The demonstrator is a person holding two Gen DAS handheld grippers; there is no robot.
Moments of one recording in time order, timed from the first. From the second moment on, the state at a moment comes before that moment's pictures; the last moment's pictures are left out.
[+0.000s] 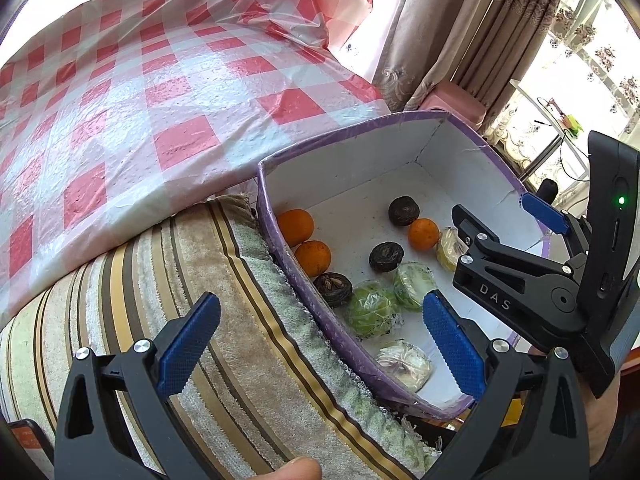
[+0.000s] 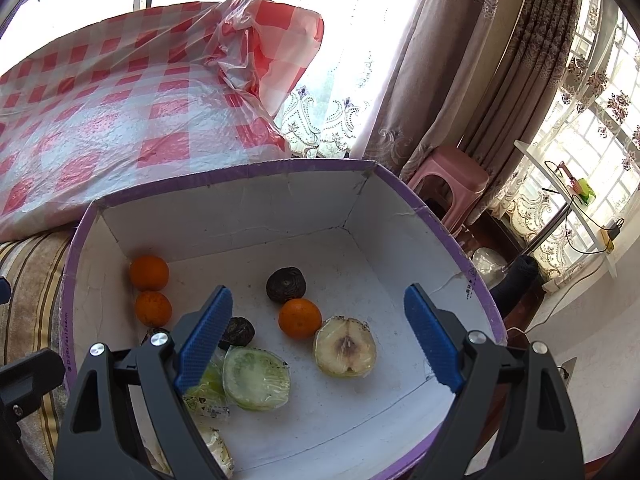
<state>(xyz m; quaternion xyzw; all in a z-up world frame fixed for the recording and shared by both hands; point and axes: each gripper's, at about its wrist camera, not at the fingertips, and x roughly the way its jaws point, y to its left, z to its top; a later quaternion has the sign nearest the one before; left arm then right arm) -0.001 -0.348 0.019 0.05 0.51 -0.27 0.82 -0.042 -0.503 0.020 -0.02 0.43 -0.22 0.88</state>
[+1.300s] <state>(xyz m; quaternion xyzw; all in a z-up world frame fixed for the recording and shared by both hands) -0.031 -0.370 0.043 0.06 0.45 -0.30 0.84 -0.052 -0.527 0.019 0.00 0.43 -0.25 0.87</state>
